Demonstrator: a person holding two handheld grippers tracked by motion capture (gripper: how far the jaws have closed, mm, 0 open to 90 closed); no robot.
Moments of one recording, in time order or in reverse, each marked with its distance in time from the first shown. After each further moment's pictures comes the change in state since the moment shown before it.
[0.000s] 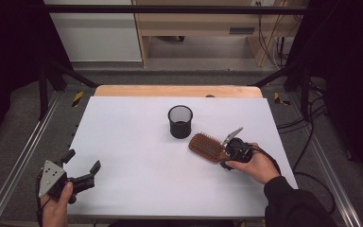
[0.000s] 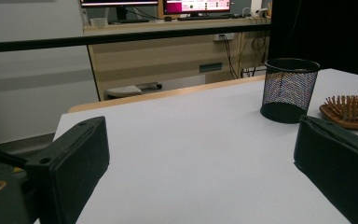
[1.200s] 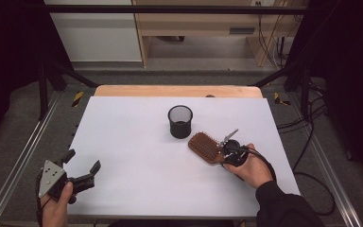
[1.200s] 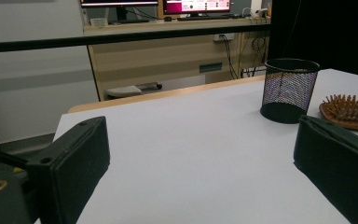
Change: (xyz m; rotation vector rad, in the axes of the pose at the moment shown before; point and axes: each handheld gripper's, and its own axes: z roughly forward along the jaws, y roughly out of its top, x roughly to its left) left arm 0.000 0.000 0.000 0.000 0.001 -0.001; right arm 0.017 0.006 -0.002 0.061 -0.046 0.087
